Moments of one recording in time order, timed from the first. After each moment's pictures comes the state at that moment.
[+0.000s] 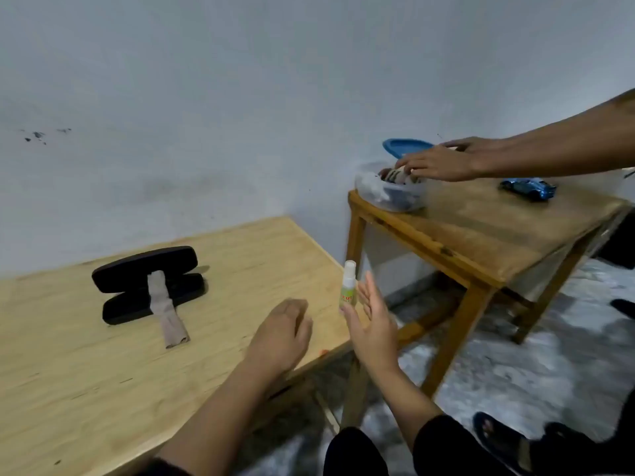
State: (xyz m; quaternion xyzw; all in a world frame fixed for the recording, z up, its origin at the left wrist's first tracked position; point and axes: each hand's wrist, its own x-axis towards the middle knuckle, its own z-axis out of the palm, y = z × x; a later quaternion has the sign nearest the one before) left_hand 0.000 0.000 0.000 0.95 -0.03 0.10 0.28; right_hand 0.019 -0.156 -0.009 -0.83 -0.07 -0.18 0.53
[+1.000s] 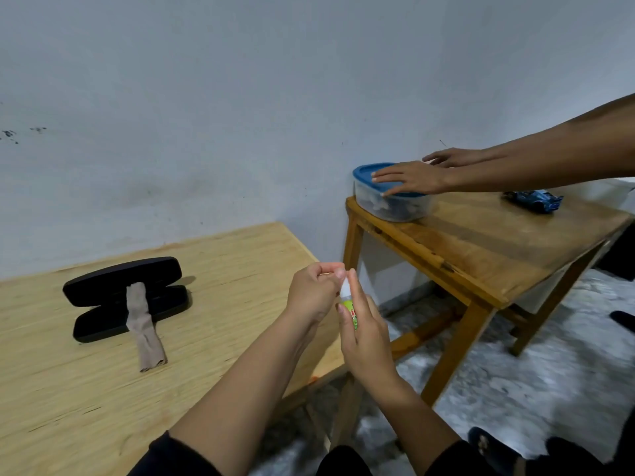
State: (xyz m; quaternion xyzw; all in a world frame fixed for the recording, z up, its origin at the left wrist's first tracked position) left_hand 0.063 -0.058 0.071 0.70 0.09 0.04 0.71; right_hand 0.037 -0.159 0.014 -0.86 -0.18 -0.20 0.43
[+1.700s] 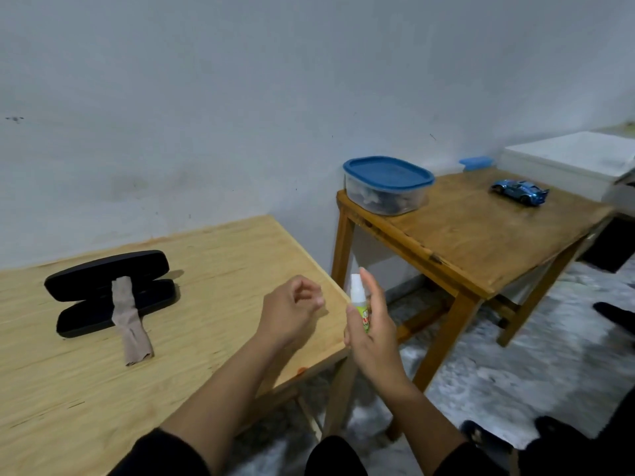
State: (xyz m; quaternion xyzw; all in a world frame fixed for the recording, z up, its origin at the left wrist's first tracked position) left_hand 0.052 -0.039 0.026 0.83 0.03 0.09 0.55; right_hand 0.023 -0.184 0.024 -0.79 -0.15 -0.12 0.59
